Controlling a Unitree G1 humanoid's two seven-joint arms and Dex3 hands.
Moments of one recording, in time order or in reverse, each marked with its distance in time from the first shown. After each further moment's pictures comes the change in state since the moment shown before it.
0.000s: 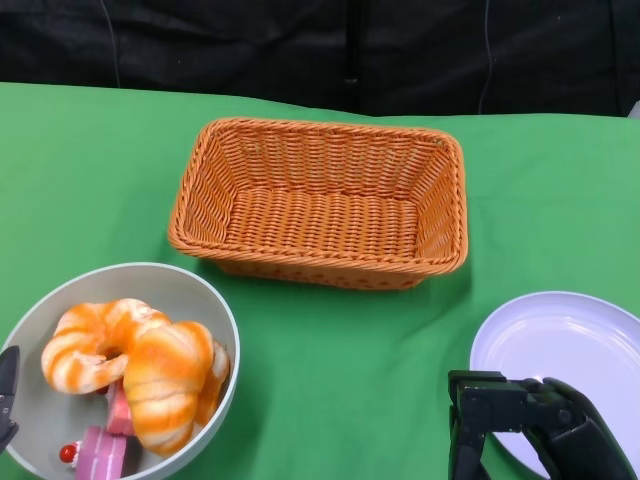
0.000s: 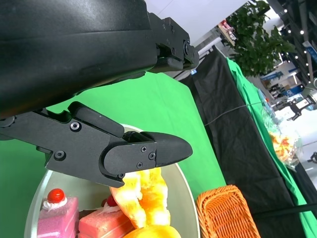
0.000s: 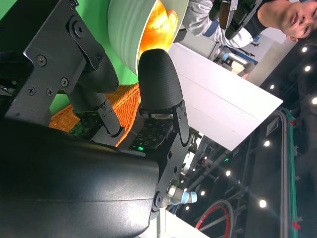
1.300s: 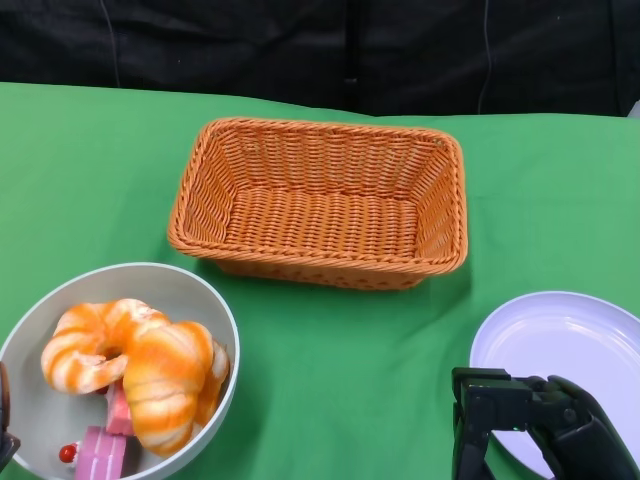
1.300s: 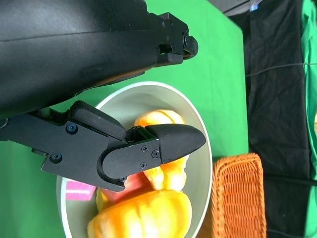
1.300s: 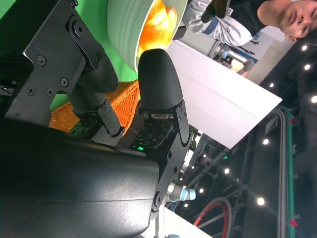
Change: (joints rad) left arm -0.006 0.076 0.052 -0.017 -0.387 0.335 -0.178; right arm 0.006 -0.001 -0.009 -0.019 0.000 0.001 -0.002
